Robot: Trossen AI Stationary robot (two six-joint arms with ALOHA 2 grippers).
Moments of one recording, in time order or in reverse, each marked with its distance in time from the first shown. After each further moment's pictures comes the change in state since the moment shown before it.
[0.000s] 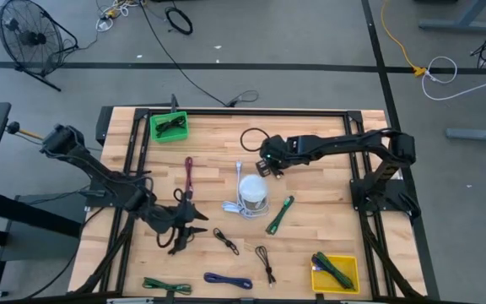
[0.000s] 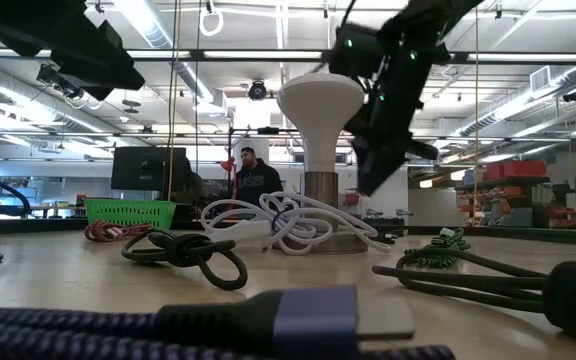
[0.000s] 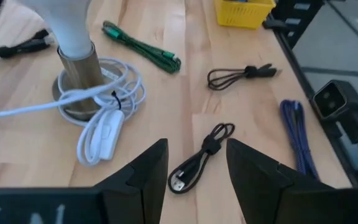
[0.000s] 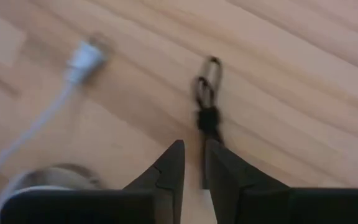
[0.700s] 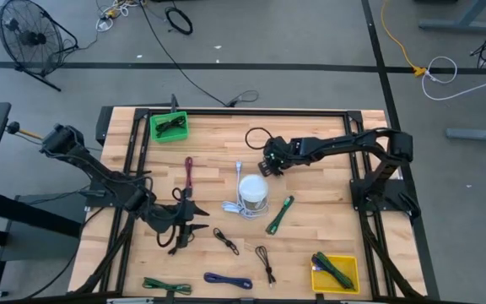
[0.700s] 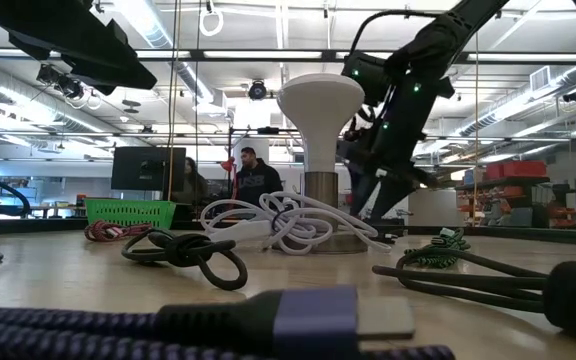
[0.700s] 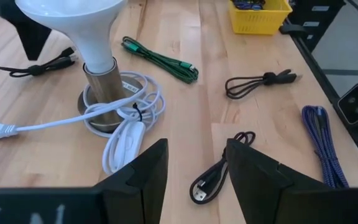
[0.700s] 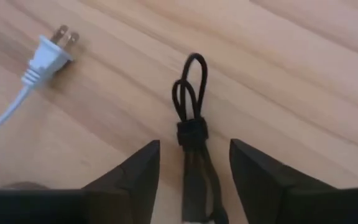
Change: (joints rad) left arm 0.001 0.000 0.000 0.006 -0.075 0.056; right arm -0.043 0.028 -0.136 0.232 -0.042 -0.063
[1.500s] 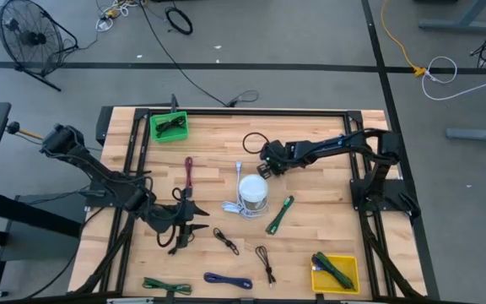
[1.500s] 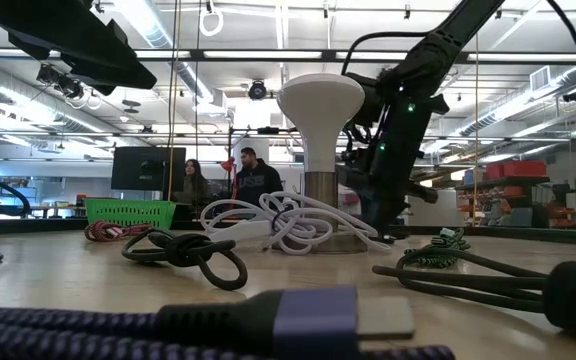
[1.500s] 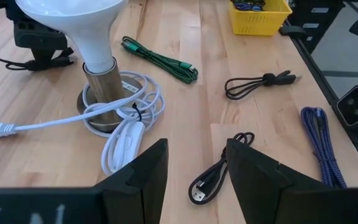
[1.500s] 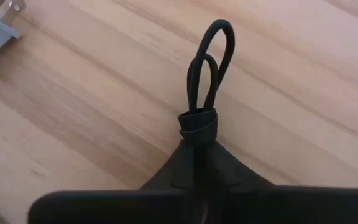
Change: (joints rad) left arm 0.000 0.000 0.000 0.001 0.000 -0.009; right arm 0.005 0.104 0.002 0.028 0.004 0.006
